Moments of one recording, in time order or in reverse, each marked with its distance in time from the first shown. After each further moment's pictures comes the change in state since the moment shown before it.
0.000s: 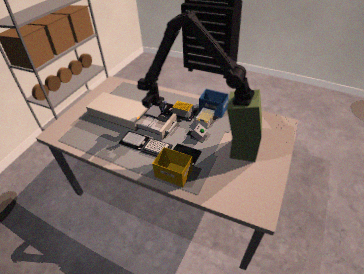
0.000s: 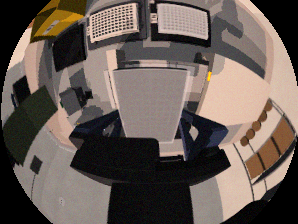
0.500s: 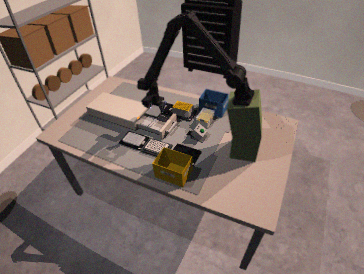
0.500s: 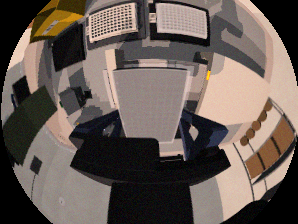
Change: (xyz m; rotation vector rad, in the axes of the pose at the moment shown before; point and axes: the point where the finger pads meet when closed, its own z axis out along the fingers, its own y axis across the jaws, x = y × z) arm 0.001 -0.002 0.000 0.003 0.000 0.001
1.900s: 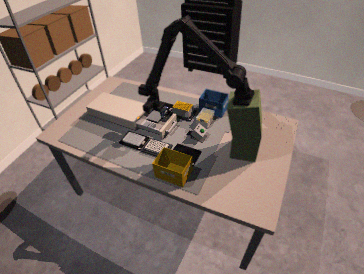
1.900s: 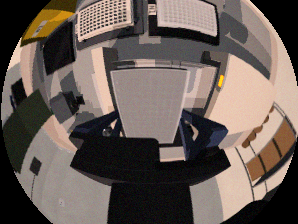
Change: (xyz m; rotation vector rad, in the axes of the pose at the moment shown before) arm 0.002 -0.002 0.044 0.001 0.000 0.000
